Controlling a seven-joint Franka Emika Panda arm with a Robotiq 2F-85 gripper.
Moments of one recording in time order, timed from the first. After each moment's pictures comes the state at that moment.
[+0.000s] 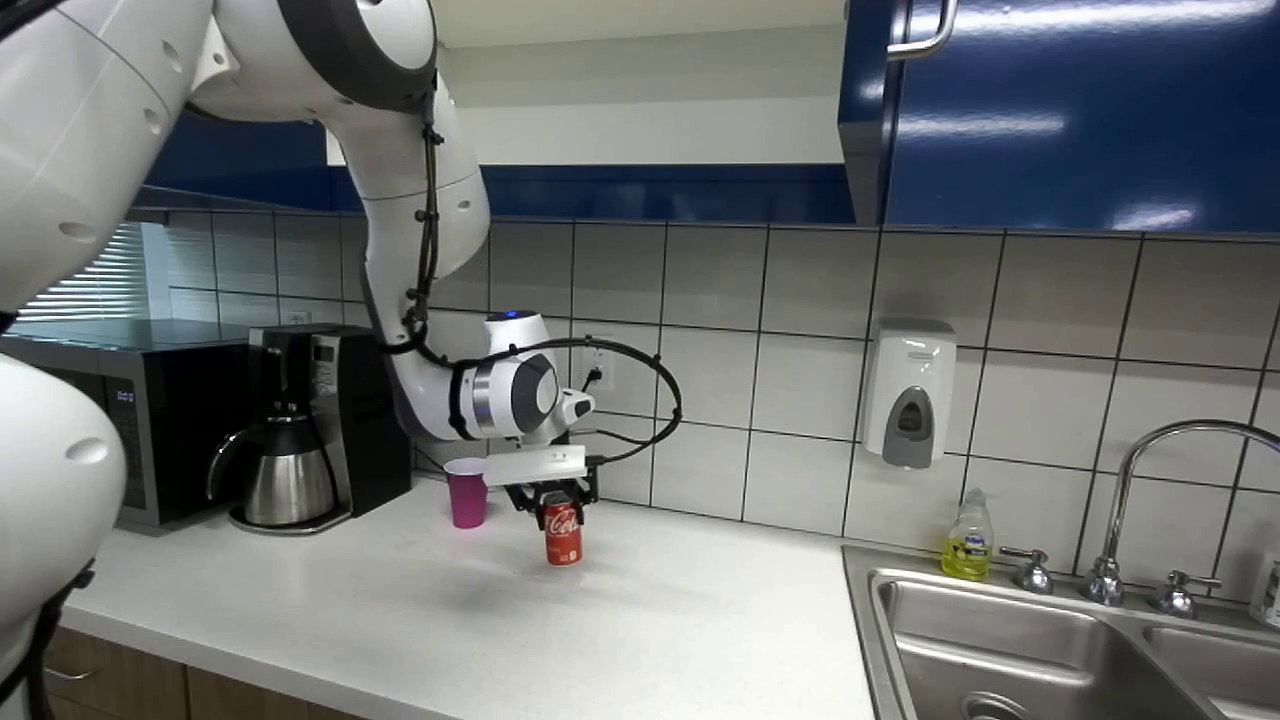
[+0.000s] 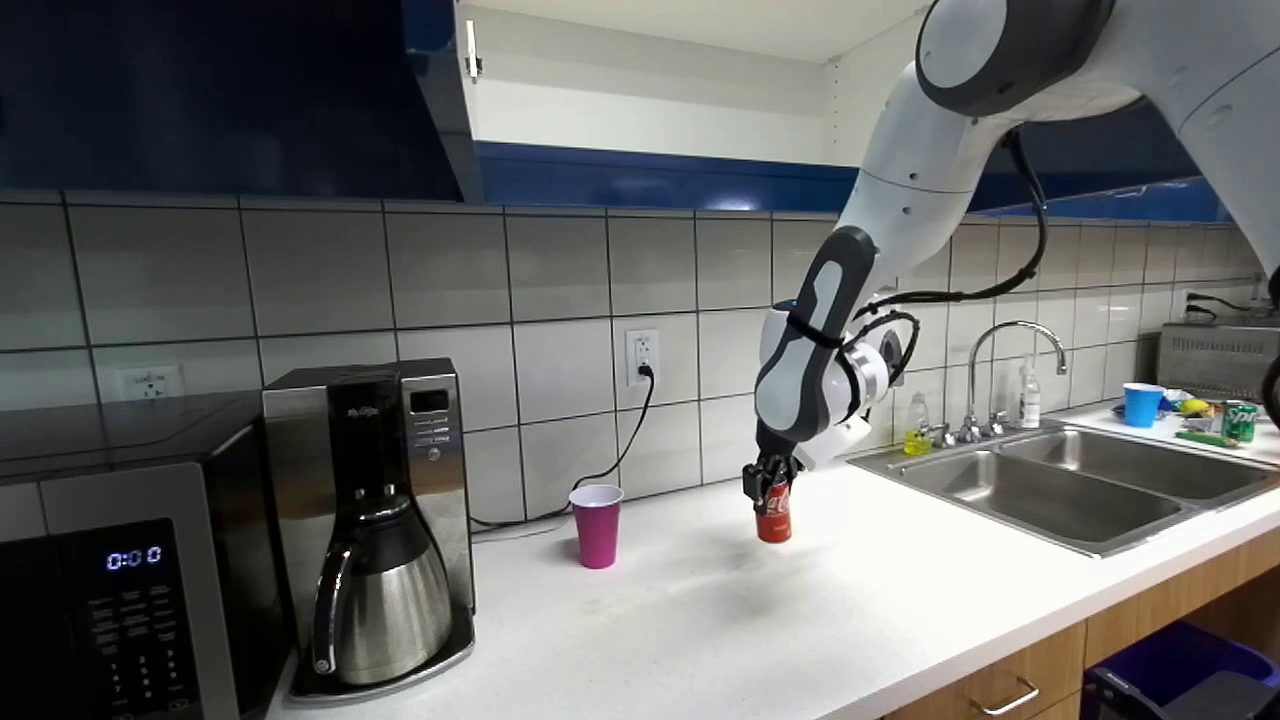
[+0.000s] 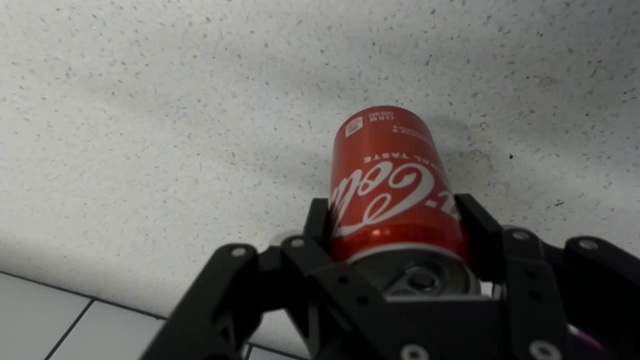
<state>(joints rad) 0.06 0.49 -0.12 -2.17 -0.22 2.98 -0.17</state>
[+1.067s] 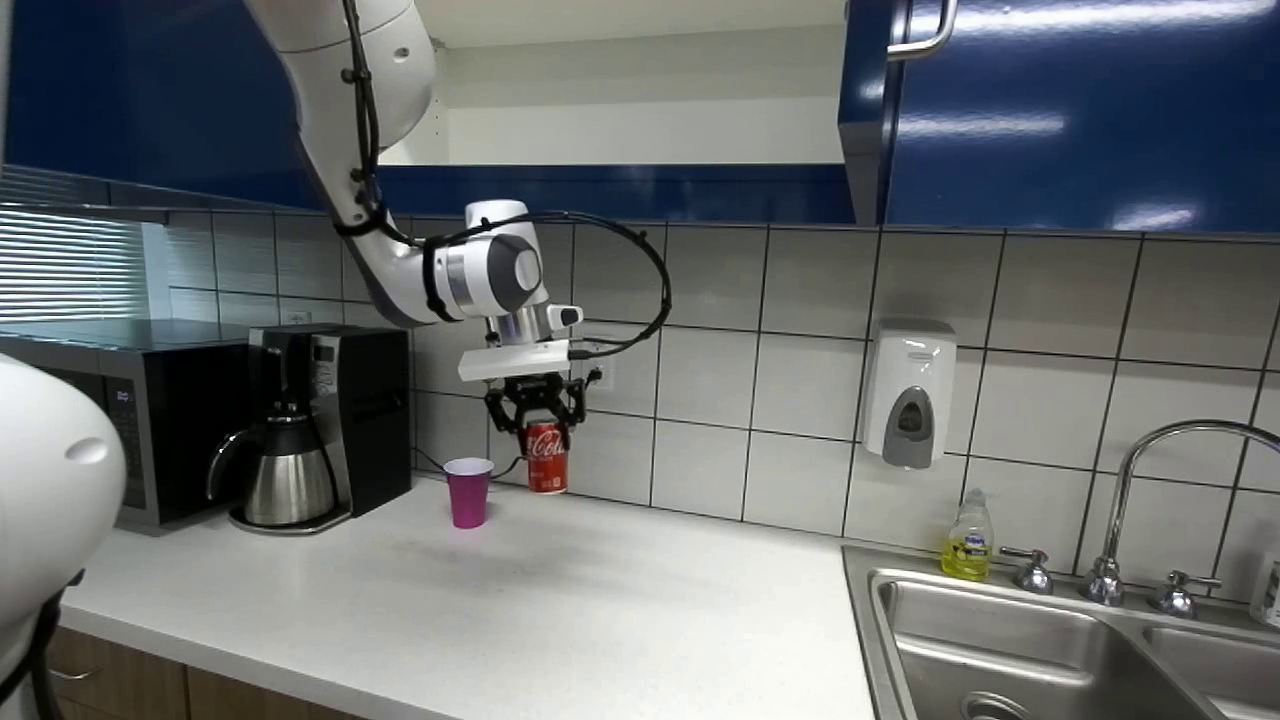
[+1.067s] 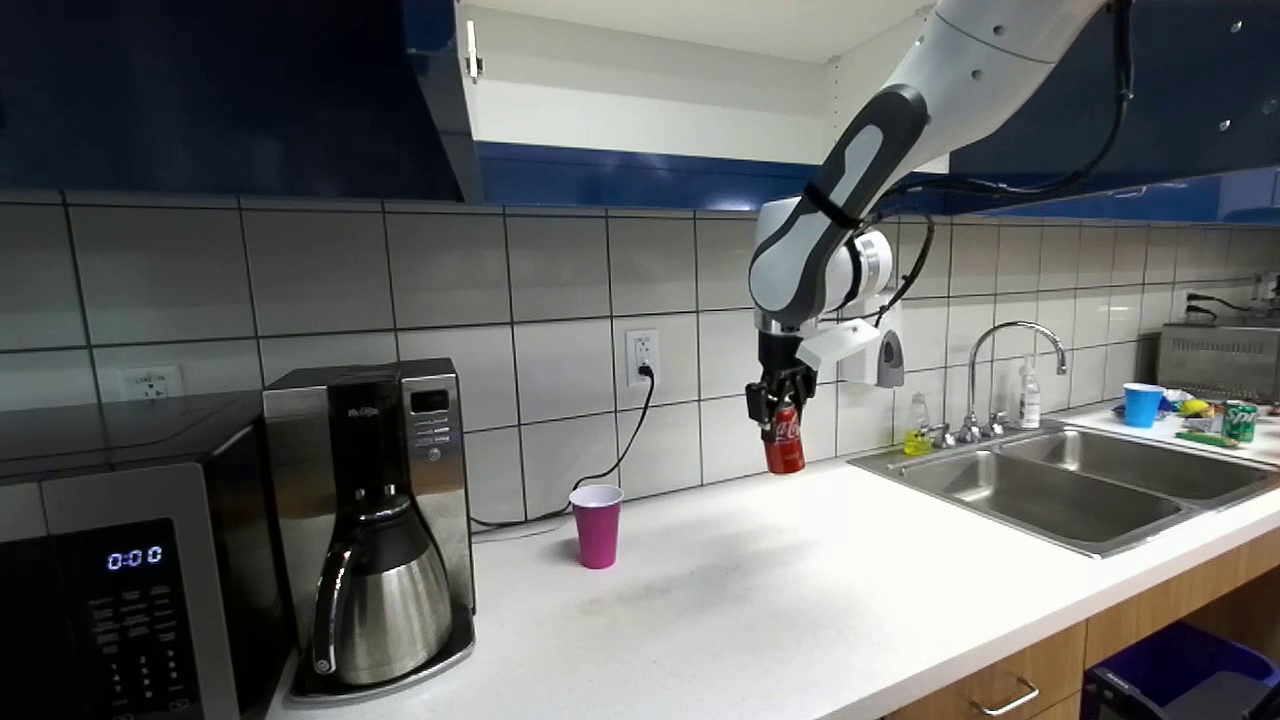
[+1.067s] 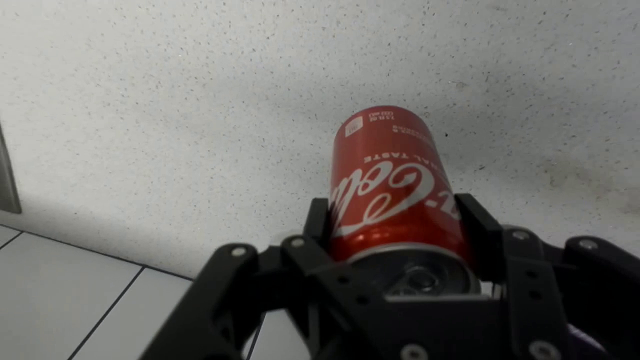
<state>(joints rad) 0.06 0.14 -0.08 -2.22 -0.22 2.59 -0.17</state>
